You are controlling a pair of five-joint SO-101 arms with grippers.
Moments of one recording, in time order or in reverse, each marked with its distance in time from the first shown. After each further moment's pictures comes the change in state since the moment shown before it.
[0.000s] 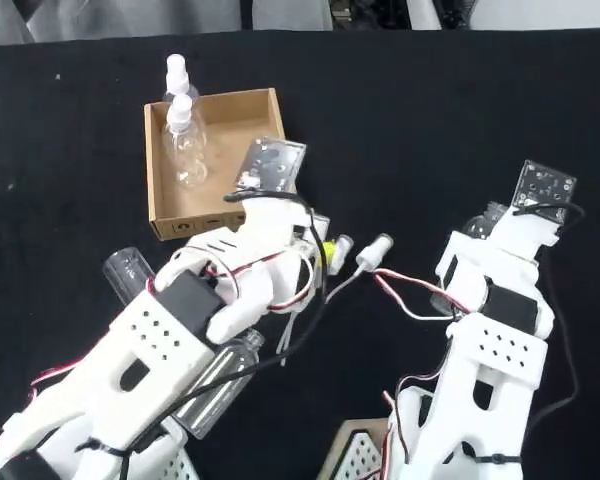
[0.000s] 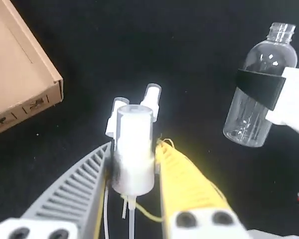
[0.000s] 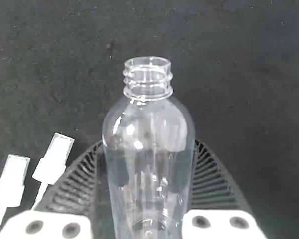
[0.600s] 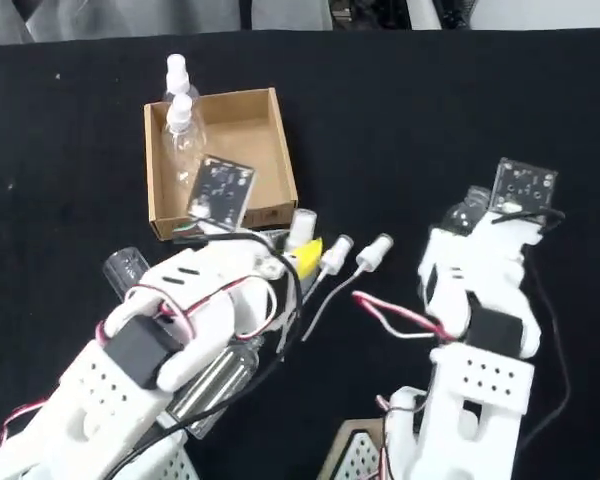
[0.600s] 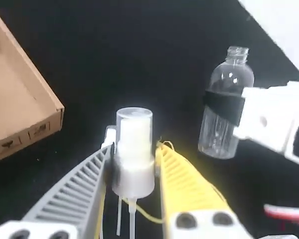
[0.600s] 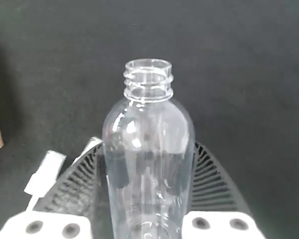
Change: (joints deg) left arm -0.8 -18.6 7.7 -1.1 0.0; right arm -7.5 -12.3 1.9 2.8 0.0
